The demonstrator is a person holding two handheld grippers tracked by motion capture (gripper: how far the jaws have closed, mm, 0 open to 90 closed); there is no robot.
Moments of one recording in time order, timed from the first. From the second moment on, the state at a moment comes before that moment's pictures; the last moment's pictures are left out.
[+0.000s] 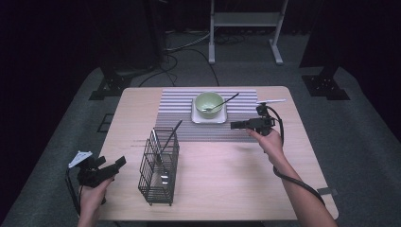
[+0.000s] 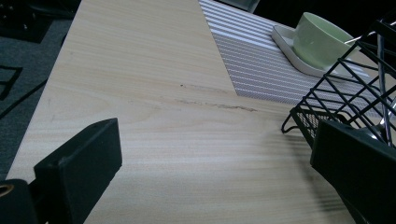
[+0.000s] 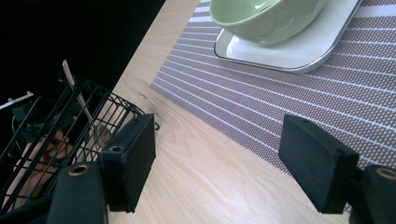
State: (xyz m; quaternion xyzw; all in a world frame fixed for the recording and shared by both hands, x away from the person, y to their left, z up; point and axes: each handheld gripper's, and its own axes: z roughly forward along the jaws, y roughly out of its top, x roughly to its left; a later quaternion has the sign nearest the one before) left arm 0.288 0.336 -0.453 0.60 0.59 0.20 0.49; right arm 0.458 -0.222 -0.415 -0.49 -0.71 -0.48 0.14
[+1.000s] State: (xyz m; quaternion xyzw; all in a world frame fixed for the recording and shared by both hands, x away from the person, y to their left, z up) left arm 0.288 0.334 -0.453 0.60 0.59 0.21 0.49; right arm 0.425 -0.229 -0.431 -0.48 -0.72 -0.48 0.15
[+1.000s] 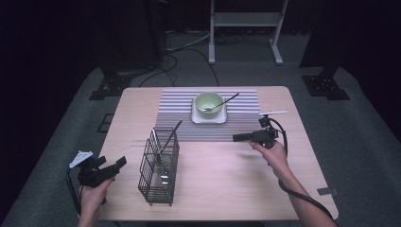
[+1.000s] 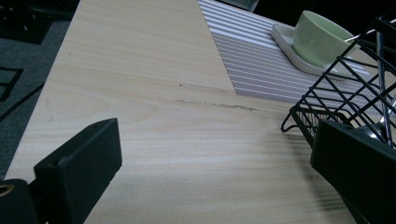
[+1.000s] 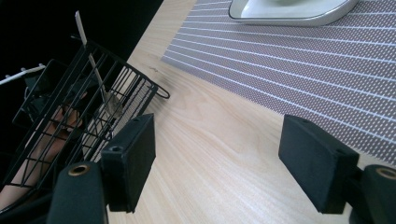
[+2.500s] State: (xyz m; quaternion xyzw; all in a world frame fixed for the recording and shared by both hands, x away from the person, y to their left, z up) left arm 0.288 0.335 -0.453 0.61 0.59 0.21 0.49; right arm 0.377 -0.237 -0.443 -0.46 -0.73 -0.49 0.16
